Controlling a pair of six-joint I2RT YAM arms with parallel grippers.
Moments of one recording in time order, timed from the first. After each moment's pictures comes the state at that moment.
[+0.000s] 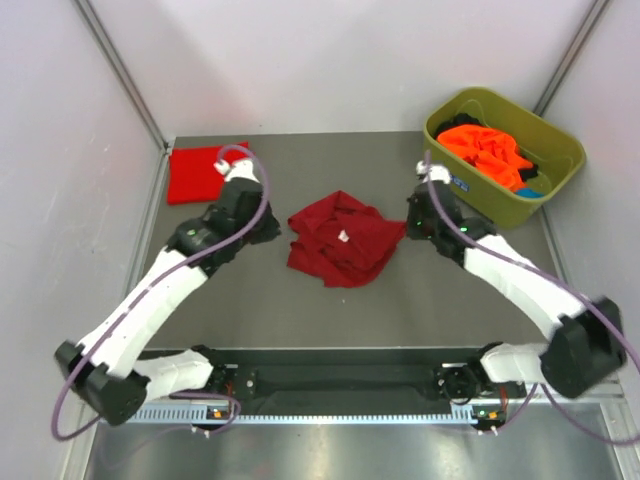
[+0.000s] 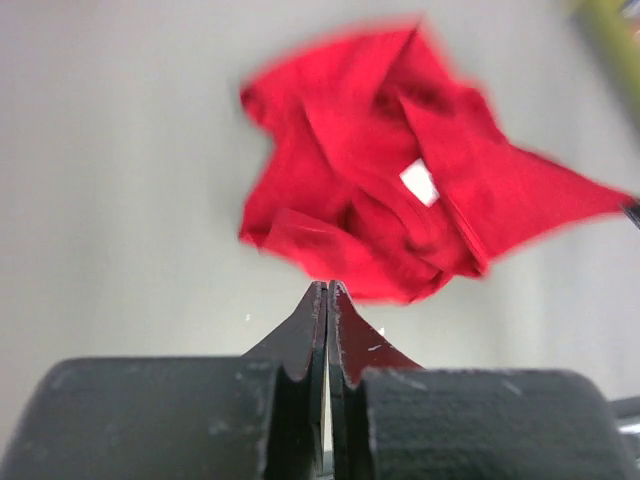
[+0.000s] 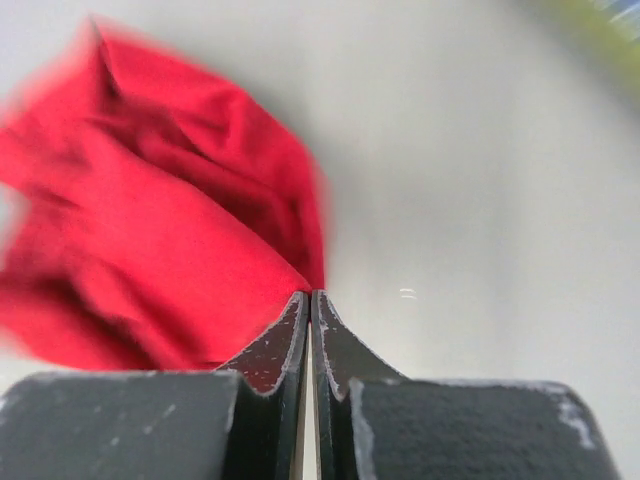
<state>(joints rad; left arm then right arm) -0.59 1.17 1.20 -0.72 -0.24 -0.65 0.50 1.32 0.96 -0.35 0.24 0.37</state>
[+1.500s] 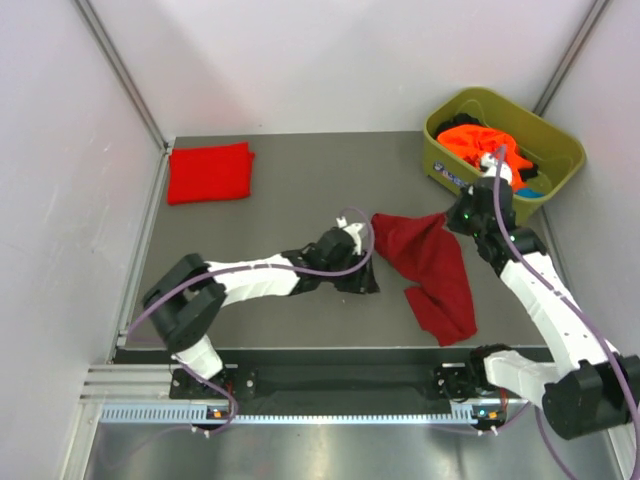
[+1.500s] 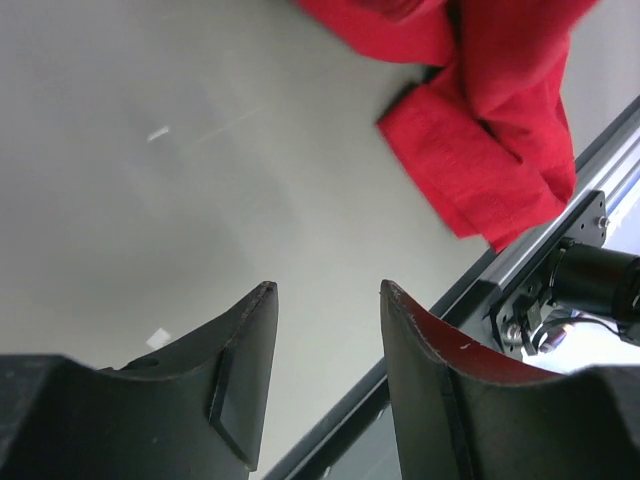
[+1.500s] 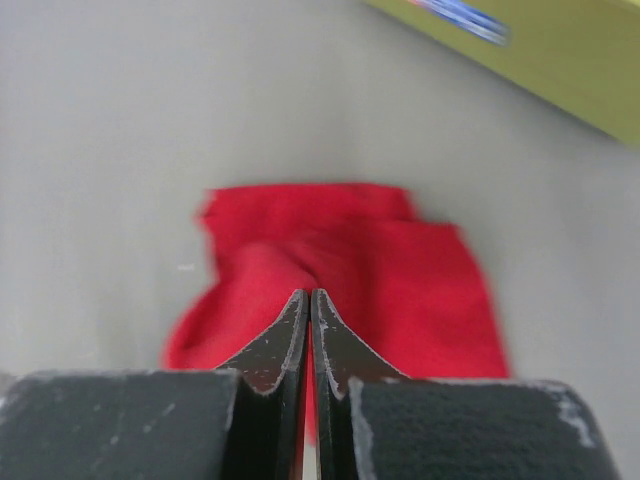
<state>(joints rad) -0.89 1.62 0.90 0.01 0.21 -0.73 0.26 1.10 0.98 -0.43 0.14 0.44</state>
